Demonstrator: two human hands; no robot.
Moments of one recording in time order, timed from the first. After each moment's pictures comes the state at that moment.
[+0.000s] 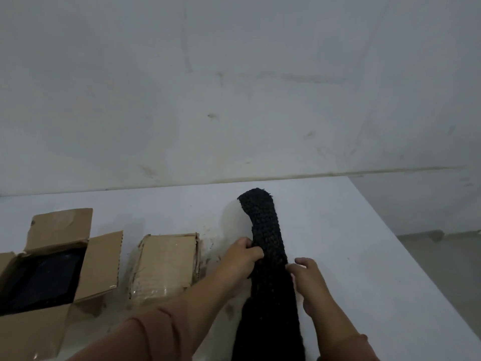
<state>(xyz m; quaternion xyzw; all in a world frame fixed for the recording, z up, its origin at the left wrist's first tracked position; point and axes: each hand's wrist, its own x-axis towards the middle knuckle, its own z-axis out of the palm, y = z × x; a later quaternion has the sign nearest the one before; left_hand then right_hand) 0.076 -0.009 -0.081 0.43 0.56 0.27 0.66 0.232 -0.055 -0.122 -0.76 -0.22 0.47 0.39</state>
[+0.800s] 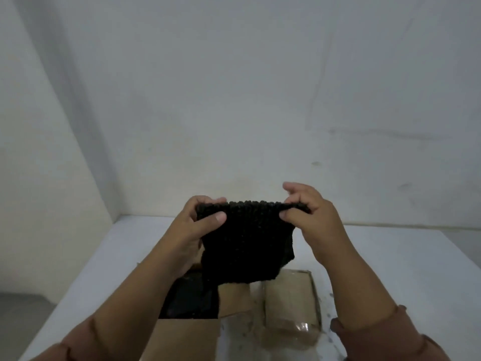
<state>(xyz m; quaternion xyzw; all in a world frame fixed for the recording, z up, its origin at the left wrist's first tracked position) -0.253 0.004 0.058 0.46 0.39 0.55 0.58 -0.029 0.015 0.084 -0.45 -0.63 0.35 0.52</state>
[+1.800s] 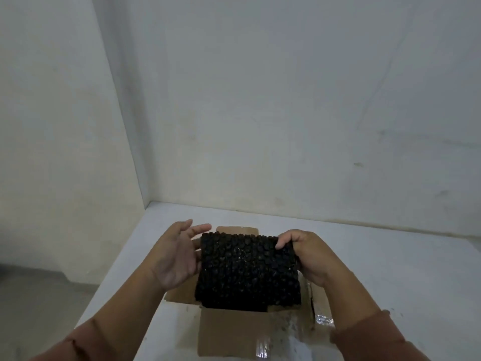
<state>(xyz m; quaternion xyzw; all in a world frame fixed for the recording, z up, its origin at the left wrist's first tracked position) -0.383 0.004 -0.011 0.24 0.38 0.46 0.77 -0.114 0.031 0.001 -0.52 -0.53 0.57 0.34</state>
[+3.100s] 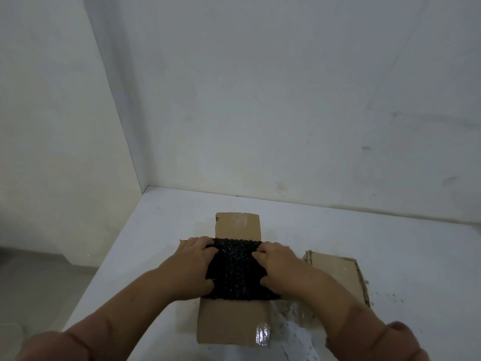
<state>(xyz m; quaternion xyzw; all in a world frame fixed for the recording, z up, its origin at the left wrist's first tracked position) -0.369 -0.007 -0.058 0.80 0.57 -0.02 0.17 -0.142 0.021 -0.048 -0.49 -0.85 0.11 -0.14</state>
